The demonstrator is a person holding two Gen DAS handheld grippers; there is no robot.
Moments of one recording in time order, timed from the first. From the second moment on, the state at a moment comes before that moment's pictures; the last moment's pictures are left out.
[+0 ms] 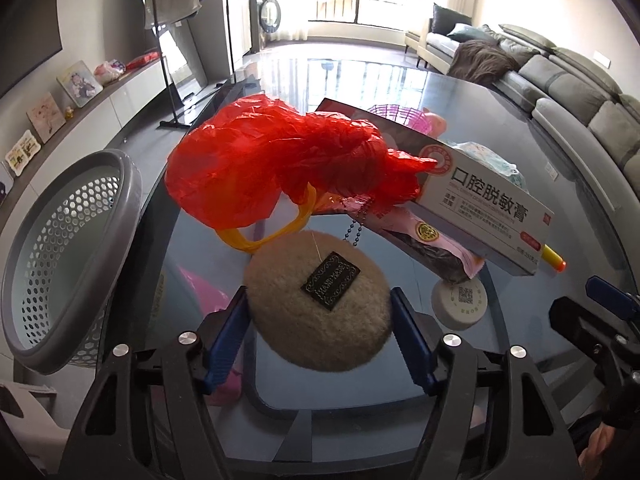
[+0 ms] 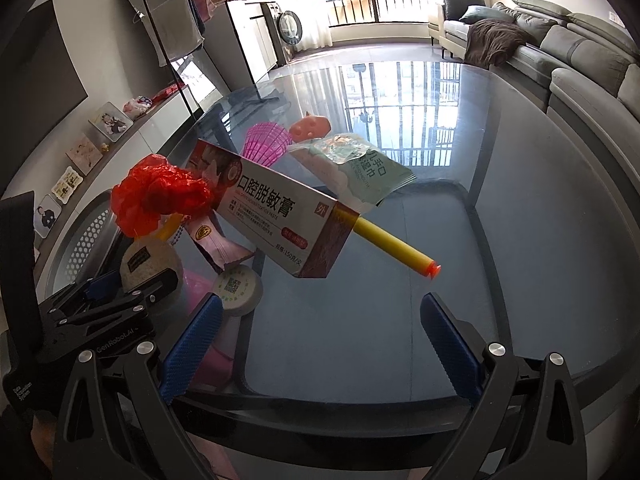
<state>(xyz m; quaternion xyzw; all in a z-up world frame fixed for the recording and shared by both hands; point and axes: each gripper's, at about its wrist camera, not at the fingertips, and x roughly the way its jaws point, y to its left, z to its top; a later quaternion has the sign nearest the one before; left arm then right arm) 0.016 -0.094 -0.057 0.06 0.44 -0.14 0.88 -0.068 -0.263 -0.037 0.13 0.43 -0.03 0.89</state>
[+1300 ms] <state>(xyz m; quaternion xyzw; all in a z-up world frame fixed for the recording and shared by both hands) -0.024 -0.021 0.005 0.05 0.36 -0.13 0.92 -0.018 -0.188 -0.068 0.02 0.45 -0.03 0.89</state>
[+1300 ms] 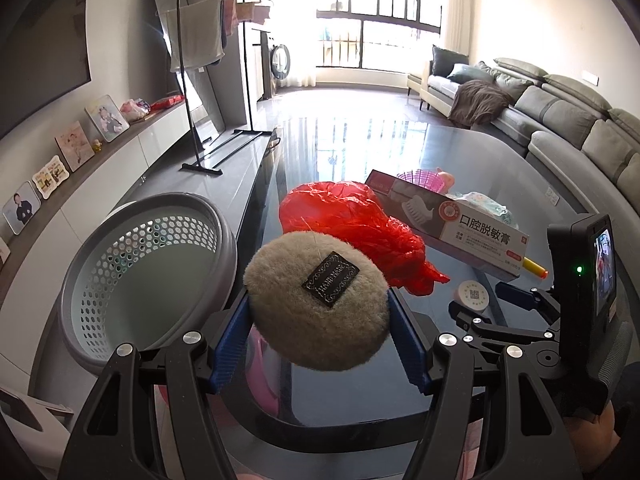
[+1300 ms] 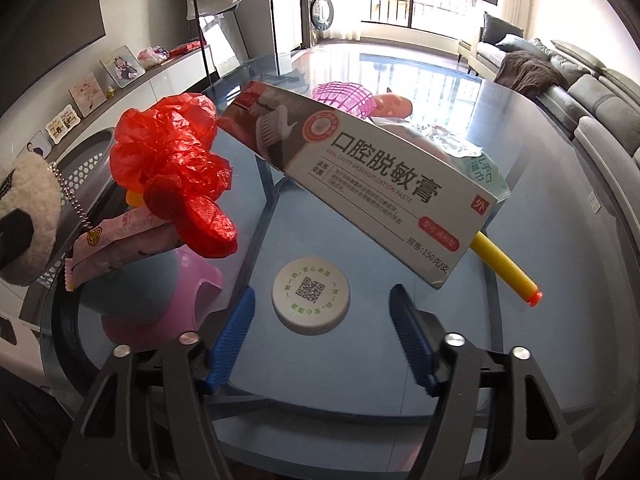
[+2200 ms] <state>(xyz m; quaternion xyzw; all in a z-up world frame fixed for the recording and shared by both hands) -0.019 0.003 0.024 0.04 0.36 -0.11 0.93 -0.053 -0.160 -0.012 0.05 0.40 0.03 0.91</state>
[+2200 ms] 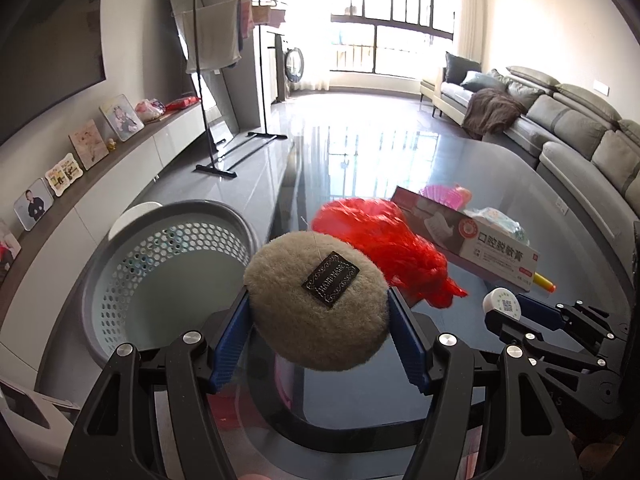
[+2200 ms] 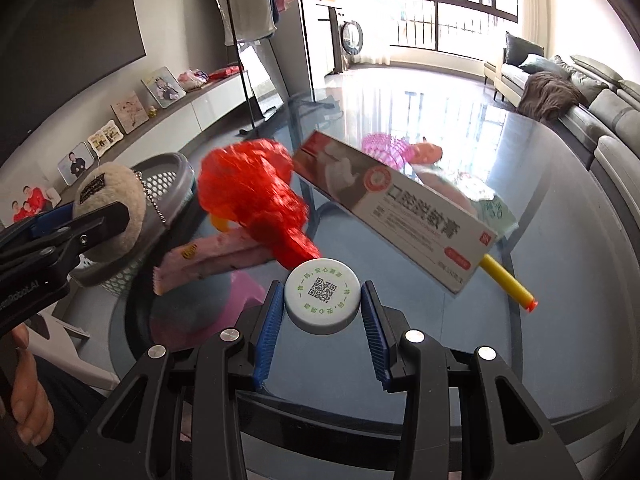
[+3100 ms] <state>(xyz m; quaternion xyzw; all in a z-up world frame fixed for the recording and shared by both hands) 0.054 0.180 0.016 -0.02 0.38 0.03 0.92 0.064 0.020 0.011 0.01 0.40 0.22 0.89</state>
